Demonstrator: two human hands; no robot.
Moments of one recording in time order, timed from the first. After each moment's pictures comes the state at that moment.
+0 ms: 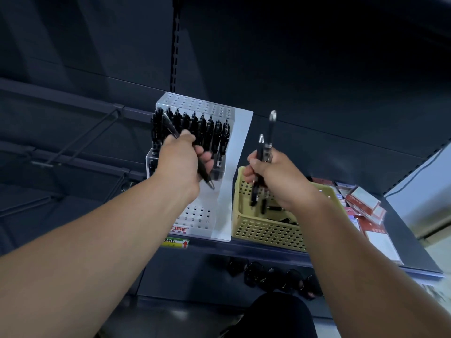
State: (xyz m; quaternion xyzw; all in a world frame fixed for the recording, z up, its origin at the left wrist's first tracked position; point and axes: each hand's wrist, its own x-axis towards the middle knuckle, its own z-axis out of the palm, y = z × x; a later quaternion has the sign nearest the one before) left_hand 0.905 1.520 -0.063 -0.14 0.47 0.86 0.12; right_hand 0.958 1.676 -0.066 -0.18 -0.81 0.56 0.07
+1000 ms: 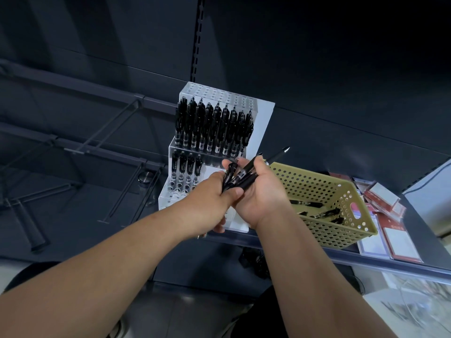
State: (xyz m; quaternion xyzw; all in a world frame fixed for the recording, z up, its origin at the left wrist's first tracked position) left_hand 0.947 1.476 -0.114 0.20 0.78 0.54 0.22; right_hand 0.958 1.588 -0.098 -0.28 -0.40 0.87 0.04
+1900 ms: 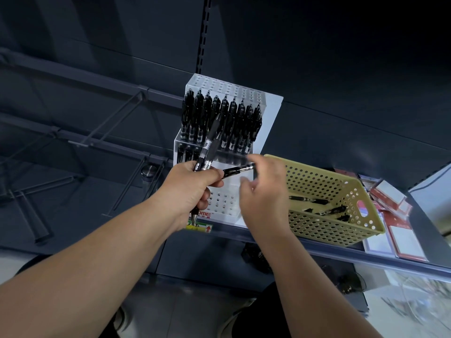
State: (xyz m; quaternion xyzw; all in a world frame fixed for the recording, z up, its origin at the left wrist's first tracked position) left_hand 0.928 1.456 -0.118 -0.05 0.63 0.74 0.21; right_hand 0.980 1.588 -0.134 -0.13 -0.90 0.30 0.28
